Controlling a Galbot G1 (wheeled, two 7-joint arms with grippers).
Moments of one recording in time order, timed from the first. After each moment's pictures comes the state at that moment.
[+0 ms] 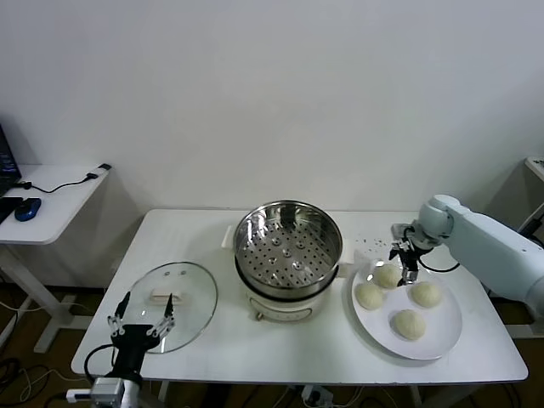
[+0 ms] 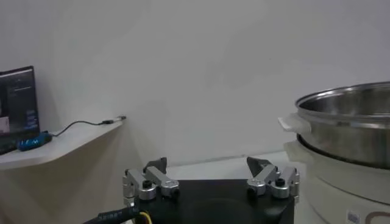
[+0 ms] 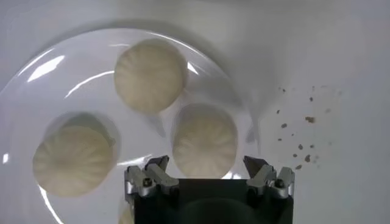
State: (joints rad) left arm 1.69 -1.54 -0.70 -2.10 0.05 0.01 0.05; right arm 0.07 0.83 -0.89 0.91 -0.08 -0.15 -1.14
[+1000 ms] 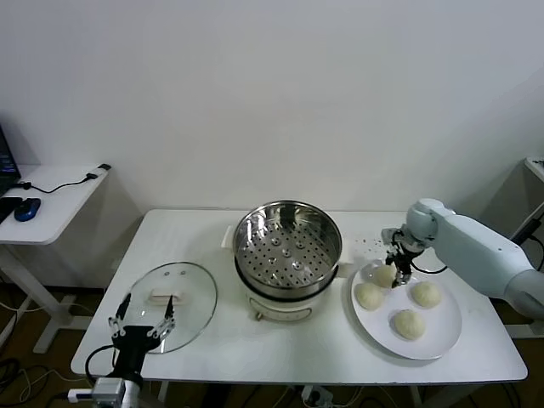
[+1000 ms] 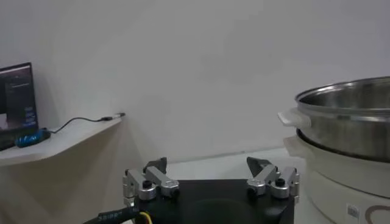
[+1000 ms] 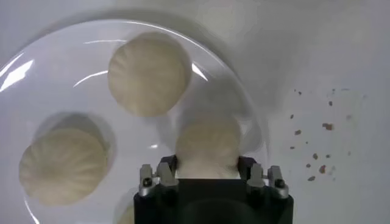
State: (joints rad) left arm 1.69 -1.53 -0.70 -2.08 0.05 0.01 0.05; right arm 0.06 0.89 -0.88 0.85 -0.12 -0.12 -1.14
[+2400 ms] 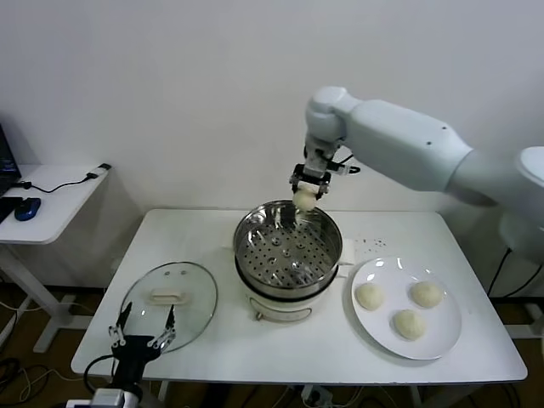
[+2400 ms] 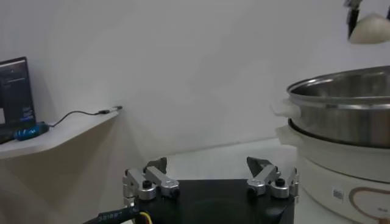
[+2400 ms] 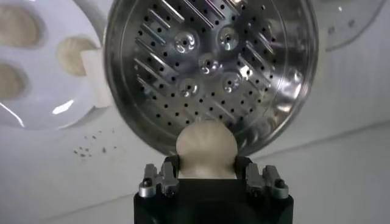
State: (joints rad) left arm 1.74 -1.52 -0.70 -2.11 0.05 0.01 0.04; right arm 0.52 1.31 -1.12 0.98 -0.35 0.65 -1.19
